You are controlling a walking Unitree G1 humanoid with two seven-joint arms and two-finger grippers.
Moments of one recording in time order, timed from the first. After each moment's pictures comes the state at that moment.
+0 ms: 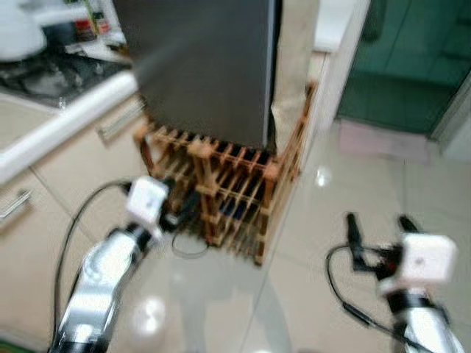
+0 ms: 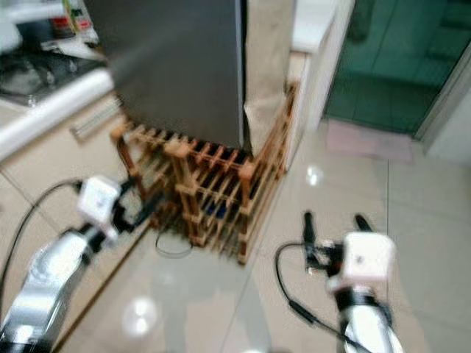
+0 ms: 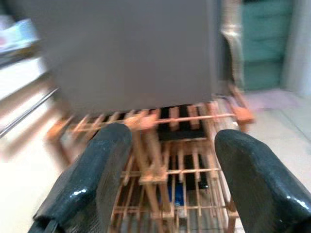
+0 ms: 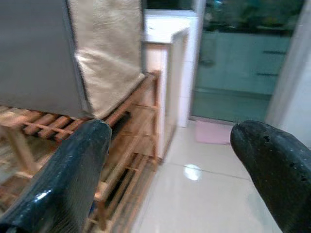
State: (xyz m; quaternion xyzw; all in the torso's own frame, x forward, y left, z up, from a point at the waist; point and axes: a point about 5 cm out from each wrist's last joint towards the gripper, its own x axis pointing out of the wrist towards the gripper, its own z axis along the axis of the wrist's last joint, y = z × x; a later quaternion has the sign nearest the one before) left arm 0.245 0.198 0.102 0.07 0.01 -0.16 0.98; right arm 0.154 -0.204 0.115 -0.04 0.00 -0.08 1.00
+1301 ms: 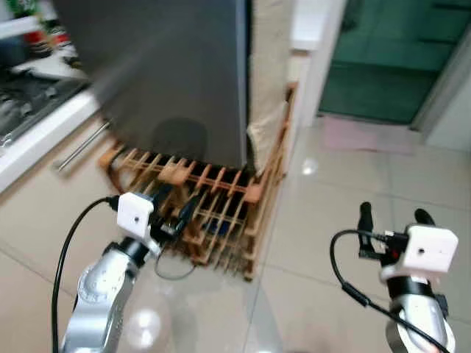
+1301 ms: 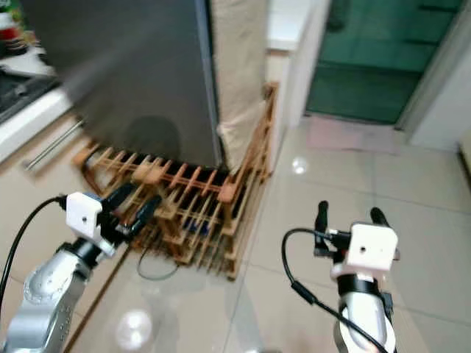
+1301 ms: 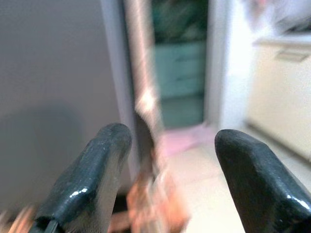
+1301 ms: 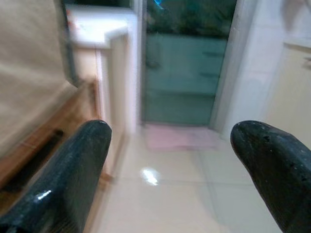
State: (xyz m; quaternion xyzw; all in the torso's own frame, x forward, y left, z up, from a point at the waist) left arm 0.255 0.129 0.120 0.00 -0.07 -0.29 0.95; right arm 0.179 -0.214 0.103 -0.08 0.00 -0.13 0.99
